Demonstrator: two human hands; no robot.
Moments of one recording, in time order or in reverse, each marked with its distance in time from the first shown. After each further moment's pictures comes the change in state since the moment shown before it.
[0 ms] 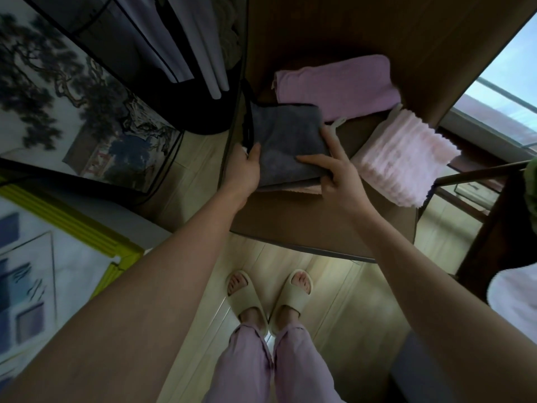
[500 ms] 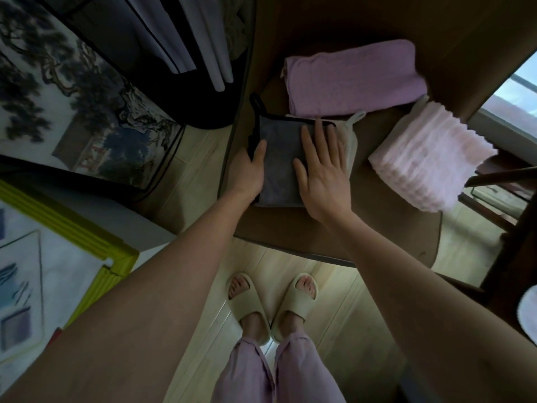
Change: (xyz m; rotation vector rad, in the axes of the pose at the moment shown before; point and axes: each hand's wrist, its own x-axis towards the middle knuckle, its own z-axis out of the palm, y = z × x) left_hand 0.031 -0.034 0.010 0.068 0.035 0.016; right_hand 0.034 0.040 0.067 -0.552 0.146 -0.001
